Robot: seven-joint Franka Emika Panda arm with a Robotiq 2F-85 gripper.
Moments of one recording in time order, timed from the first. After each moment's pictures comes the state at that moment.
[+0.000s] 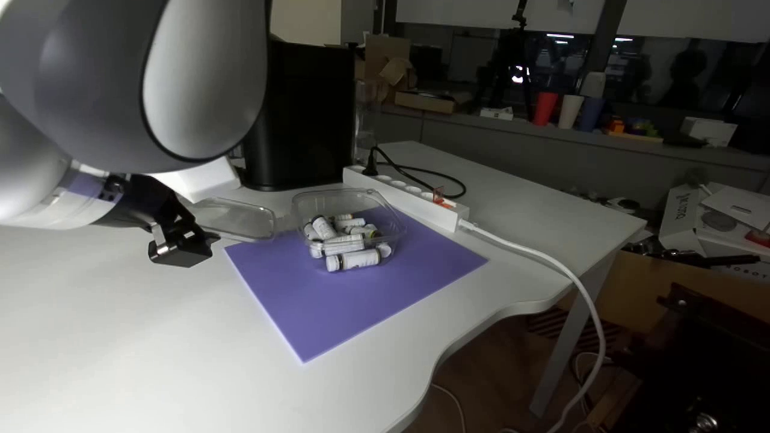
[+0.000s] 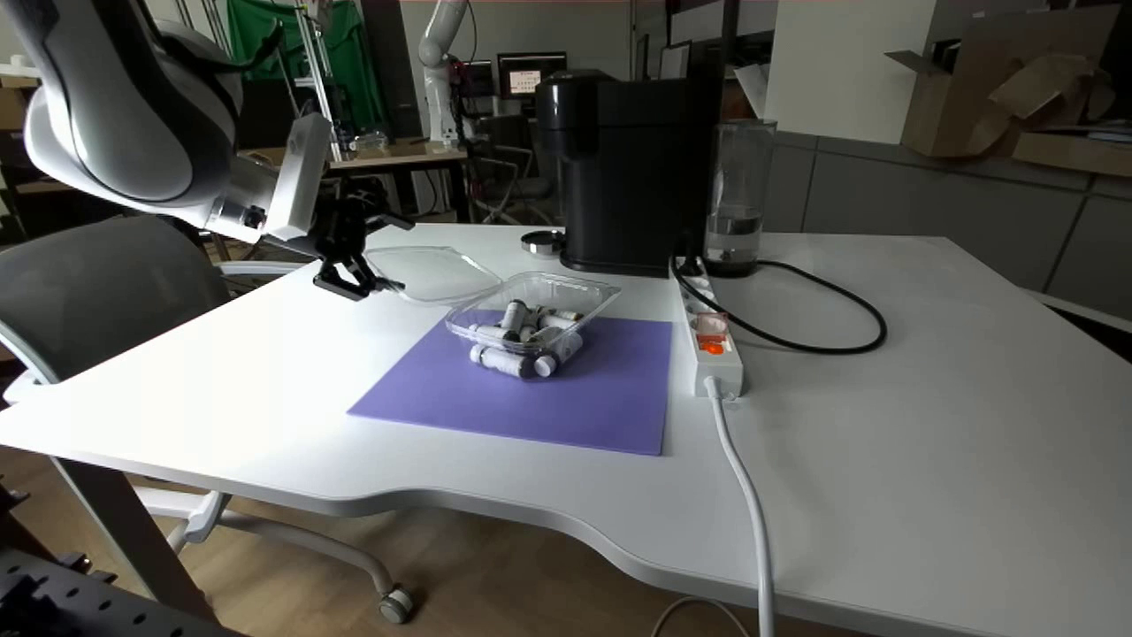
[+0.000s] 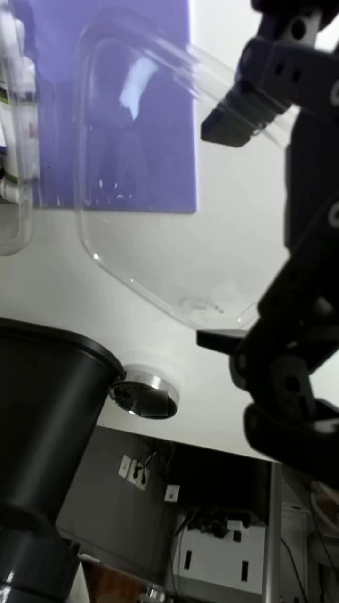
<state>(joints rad) 0.26 0.57 0.26 -2.15 -1.75 2.18 0.48</state>
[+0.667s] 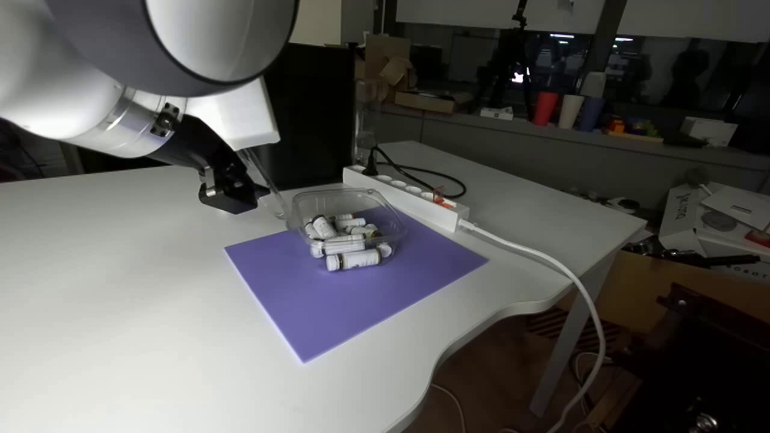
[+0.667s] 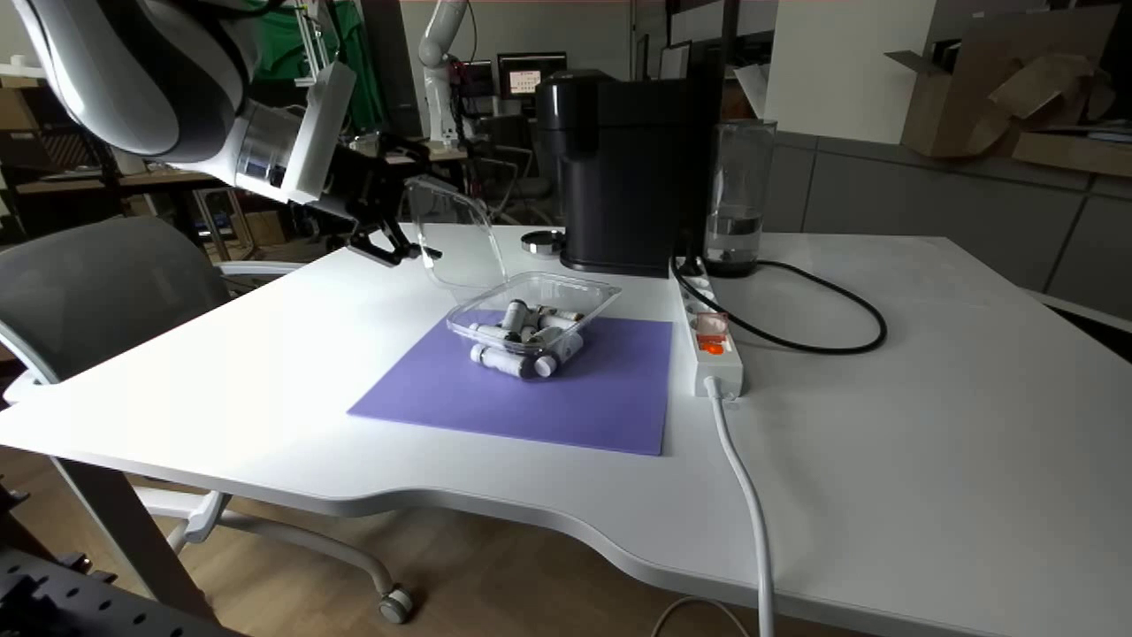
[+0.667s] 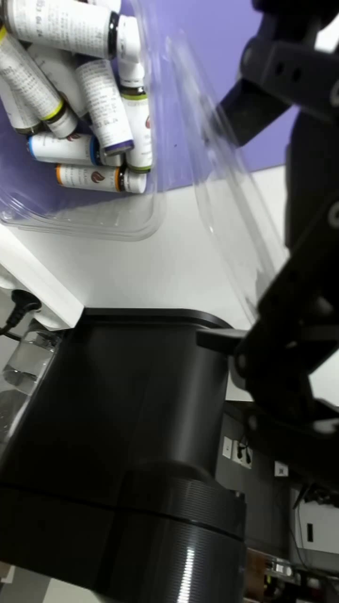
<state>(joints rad) 0.20 0.45 0.25 -2.20 -1.60 2.09 0.53</state>
